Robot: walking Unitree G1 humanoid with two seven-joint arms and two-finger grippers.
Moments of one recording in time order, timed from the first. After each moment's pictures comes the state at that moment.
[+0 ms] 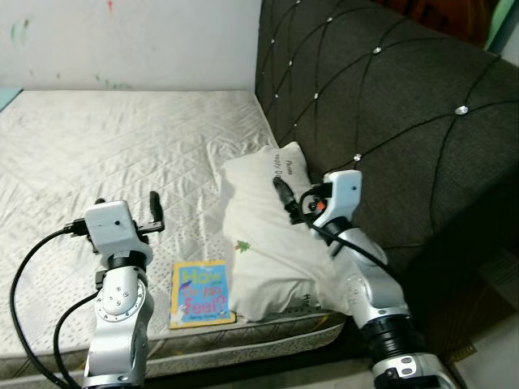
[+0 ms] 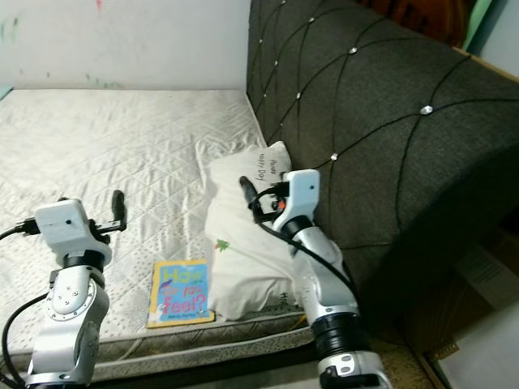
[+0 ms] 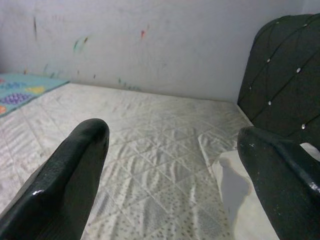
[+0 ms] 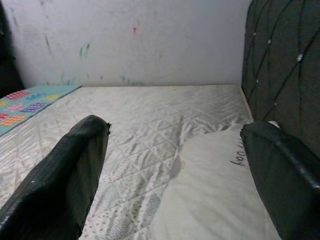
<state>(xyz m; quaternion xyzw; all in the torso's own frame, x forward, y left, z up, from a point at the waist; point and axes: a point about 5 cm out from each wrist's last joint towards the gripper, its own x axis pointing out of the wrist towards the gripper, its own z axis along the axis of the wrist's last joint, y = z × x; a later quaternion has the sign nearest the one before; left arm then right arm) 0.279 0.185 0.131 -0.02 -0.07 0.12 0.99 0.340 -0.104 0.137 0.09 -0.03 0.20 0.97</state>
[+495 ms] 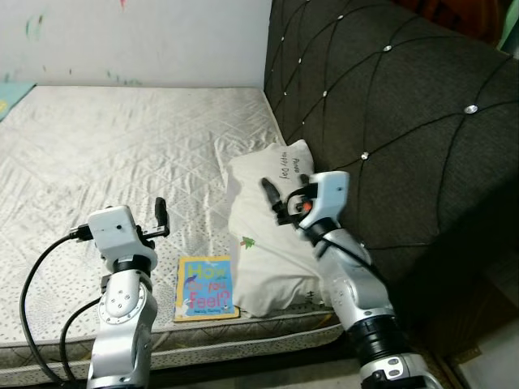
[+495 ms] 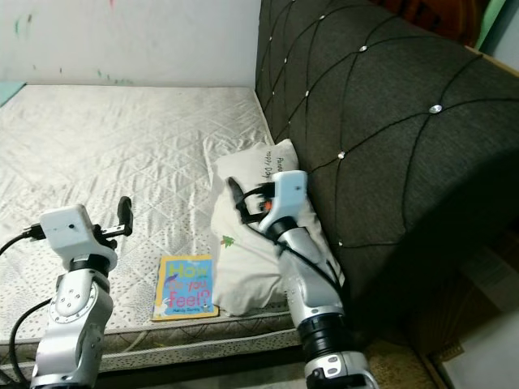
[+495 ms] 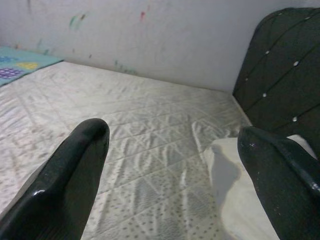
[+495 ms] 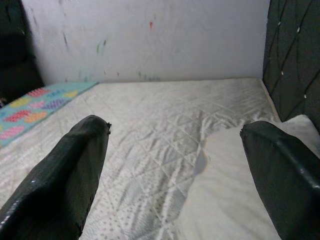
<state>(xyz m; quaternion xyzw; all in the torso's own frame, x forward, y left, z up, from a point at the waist) 0.281 0.179 0.125 -0.05 -0.05 0.10 0.99 0.336 -0.079 0.135 0.11 -0.03 0.22 0.97</state>
